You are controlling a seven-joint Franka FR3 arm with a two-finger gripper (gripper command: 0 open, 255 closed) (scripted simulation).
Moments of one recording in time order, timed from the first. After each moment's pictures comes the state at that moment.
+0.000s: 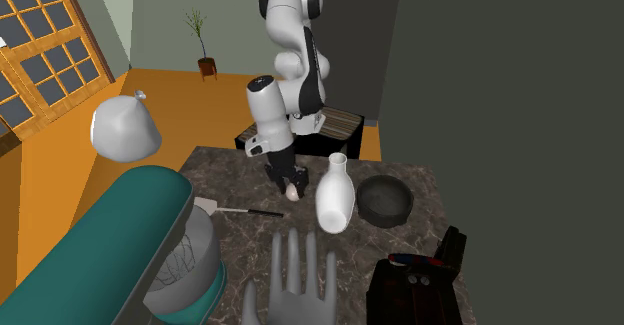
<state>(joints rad) 0.20 0.24 0.22 -1.98 0.23 2.37 0.30</state>
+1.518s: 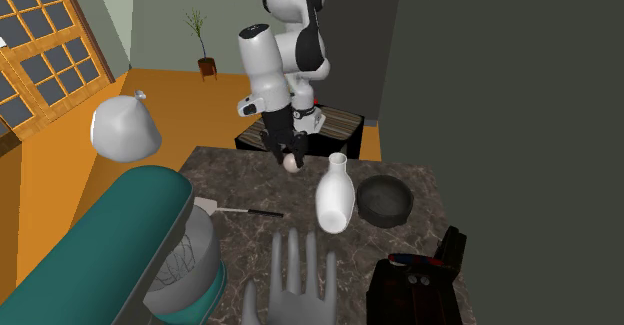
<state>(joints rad) 0.20 0.13 0.22 -1.80 0.21 2.09 0.35</state>
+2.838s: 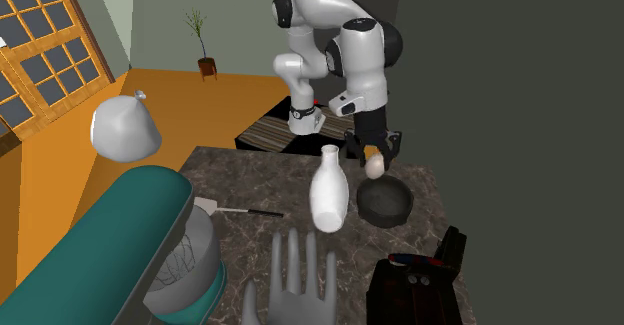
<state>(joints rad) 0.46 0.30 0.34 -1.55 0.04 2.06 0.79</state>
